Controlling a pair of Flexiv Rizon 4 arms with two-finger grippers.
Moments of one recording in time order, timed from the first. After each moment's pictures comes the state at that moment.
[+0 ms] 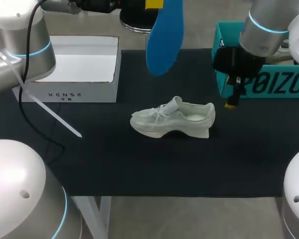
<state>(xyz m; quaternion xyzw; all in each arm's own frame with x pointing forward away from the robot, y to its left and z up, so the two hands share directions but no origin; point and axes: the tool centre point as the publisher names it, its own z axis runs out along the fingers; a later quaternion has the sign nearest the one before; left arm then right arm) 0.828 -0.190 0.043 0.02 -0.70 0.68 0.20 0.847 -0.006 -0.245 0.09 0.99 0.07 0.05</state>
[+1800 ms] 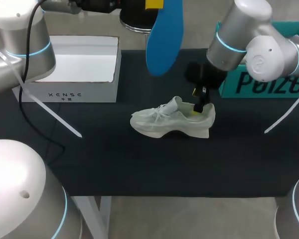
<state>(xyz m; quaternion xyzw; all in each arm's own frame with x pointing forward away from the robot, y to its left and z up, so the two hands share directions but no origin) 0.828 -0.190 0.043 0.02 -0.70 0.68 0.20 0.916 0.072 -0.365 0.08 0.99 0.15 0.00</state>
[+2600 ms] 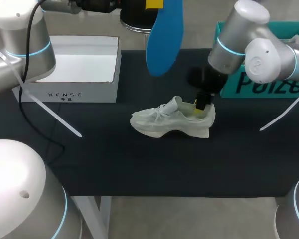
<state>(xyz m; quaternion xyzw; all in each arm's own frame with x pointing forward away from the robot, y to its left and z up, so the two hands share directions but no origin) 0.828 -0.190 0.043 0.02 -0.70 0.68 0.20 0.923 0.062 -0.393 0.08 0.99 0.15 -0.03</state>
